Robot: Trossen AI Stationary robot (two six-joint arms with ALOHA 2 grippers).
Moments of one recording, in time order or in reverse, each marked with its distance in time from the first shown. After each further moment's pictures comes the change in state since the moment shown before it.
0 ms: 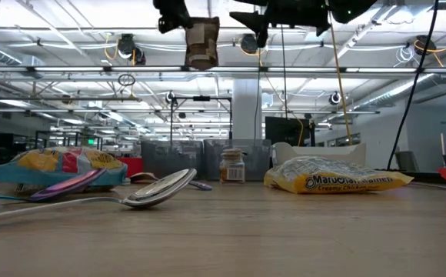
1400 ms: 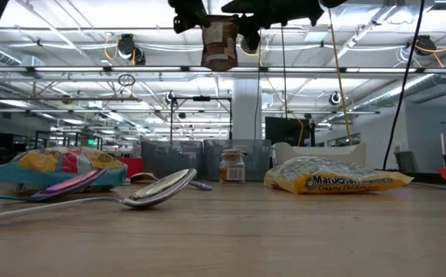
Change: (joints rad) left arm -0.137 0.059 0.000 0.075 -0.051 -0.071; right arm 0.103 0.092 0.182 -0.474 0.042 -0.306
